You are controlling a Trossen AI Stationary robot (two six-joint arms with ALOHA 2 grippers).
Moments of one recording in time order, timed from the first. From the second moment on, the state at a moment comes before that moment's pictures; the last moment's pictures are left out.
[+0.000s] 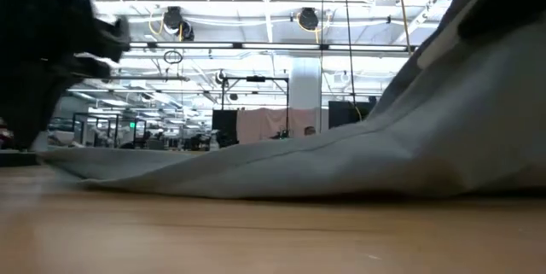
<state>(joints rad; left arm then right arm) -0.53 1.57 0.92 -0.96 -0.09 -0.57 0.86 1.96 1.44 -0.96 0.87 0.81</state>
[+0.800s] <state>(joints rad) -0.88 1.57 0.92 -0.74 -0.29 -1.27 0.86 1.96 1.44 -0.81 0.75 0.74</state>
